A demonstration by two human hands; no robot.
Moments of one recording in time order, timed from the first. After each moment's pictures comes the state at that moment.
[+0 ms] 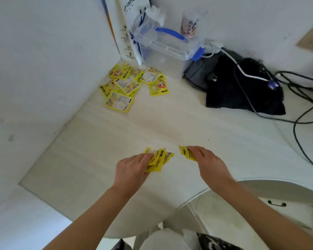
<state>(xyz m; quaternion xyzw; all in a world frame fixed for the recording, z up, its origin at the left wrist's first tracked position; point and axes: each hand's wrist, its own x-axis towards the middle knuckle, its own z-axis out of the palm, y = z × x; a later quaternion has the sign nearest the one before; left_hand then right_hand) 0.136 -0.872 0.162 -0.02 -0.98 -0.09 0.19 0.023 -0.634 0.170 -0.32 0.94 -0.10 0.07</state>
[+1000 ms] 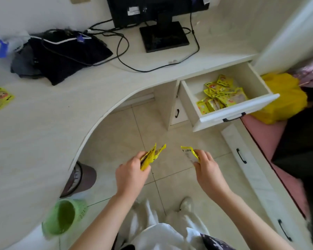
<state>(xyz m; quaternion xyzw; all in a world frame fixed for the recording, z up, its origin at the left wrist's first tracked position) 0.291 -0.492 0.180 -0.12 -0.98 -0.18 -0.03 0.377 -0.281 0.189 0.20 0.92 -0.34 0.04</state>
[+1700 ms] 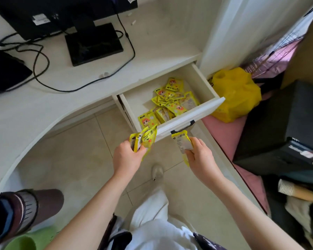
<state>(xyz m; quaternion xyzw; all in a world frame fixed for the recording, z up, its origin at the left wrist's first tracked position) 0.230 -0.208 0.174 -0.01 -0.92 -0.34 -0.17 0.349 -0.028 0.179 0.26 0.89 -0.37 0.04</state>
